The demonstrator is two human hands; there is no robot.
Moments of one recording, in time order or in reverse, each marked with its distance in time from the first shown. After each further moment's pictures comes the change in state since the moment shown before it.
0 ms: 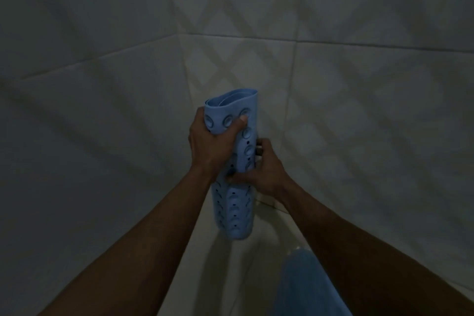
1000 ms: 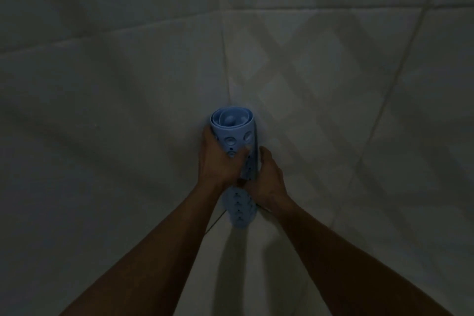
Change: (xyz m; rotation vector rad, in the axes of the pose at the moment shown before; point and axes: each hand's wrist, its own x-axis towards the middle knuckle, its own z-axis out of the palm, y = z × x) left_hand 0.085 -0.125 -0.049 0.481 0.015 -0.025; right_hand 0.138 0.073 0.101 -0.226 -0.004 -0.038
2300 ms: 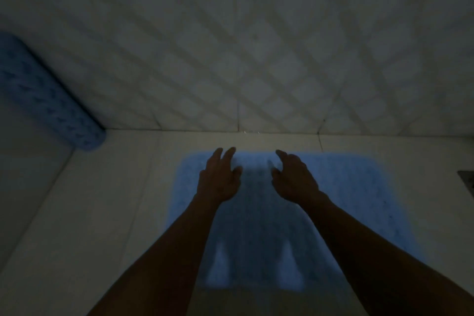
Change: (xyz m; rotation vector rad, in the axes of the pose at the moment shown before) left_hand -0.422 0.105 0.164 0.442 -0.983 0.183; right_hand -0.491 0.131 -0.278 -0.478 0.200 0.675
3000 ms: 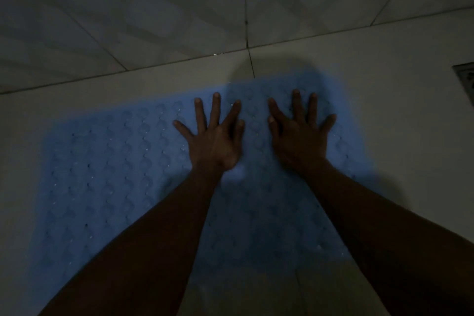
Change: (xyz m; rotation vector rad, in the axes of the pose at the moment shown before) left_hand 0.080 0.108 0.259 0.382 -0.055 0.096; right_hand 0.068 0.283 0.039 -0.269 0.180 0.157
